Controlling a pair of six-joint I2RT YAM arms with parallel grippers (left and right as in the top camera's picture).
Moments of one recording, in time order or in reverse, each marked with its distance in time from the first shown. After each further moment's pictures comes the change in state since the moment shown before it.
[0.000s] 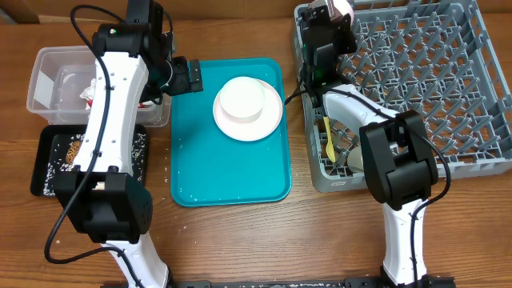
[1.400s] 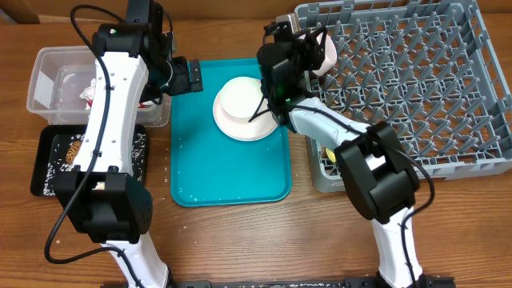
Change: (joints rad) left arm 0.000 0.000 0.000 0.000 0.000 0.000; right arm 0.206 -0.037 0.000 -0.096 0.248 0.114
